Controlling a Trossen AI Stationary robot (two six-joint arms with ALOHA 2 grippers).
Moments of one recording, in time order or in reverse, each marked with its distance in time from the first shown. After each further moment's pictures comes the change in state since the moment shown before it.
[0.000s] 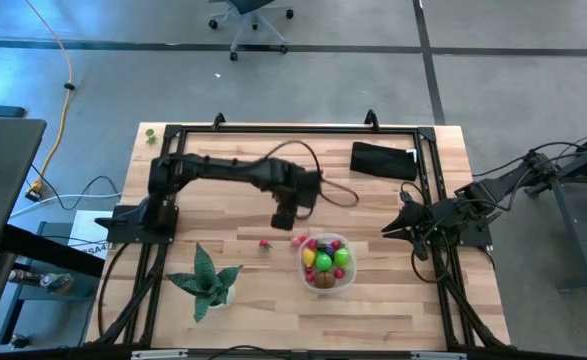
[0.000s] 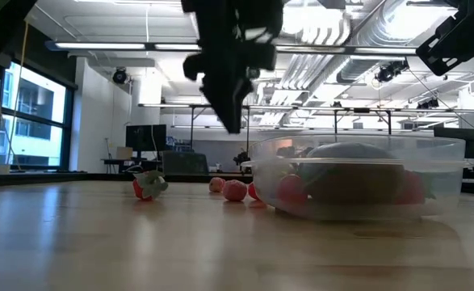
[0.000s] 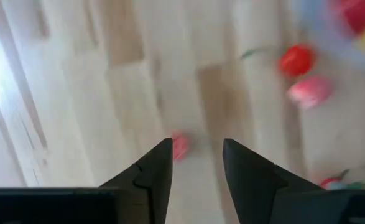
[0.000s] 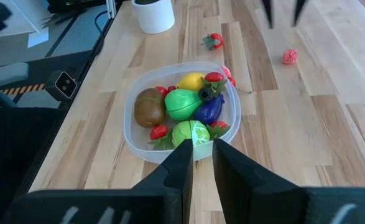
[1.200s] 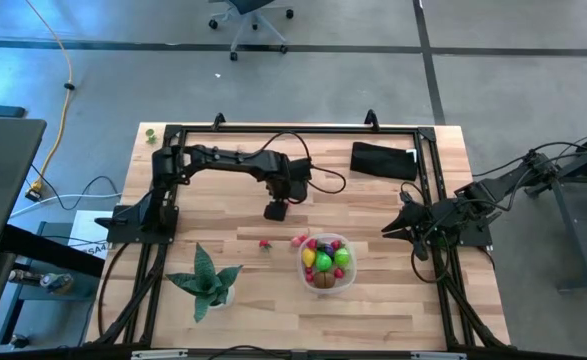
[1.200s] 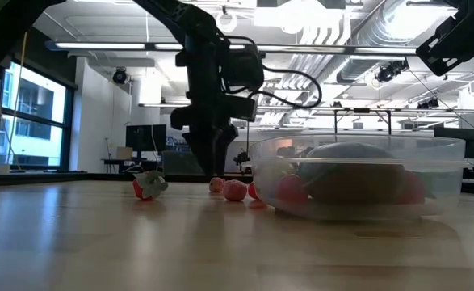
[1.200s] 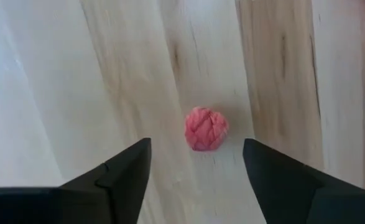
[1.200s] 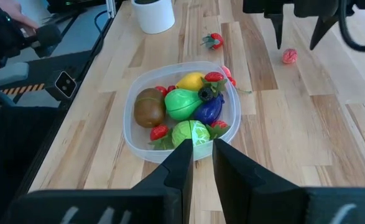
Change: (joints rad) left arm 0.153 0.017 -0.230 0.194 0.137 0.133; right arm 0.000 0.000 0.000 -0.001 0.000 0.000
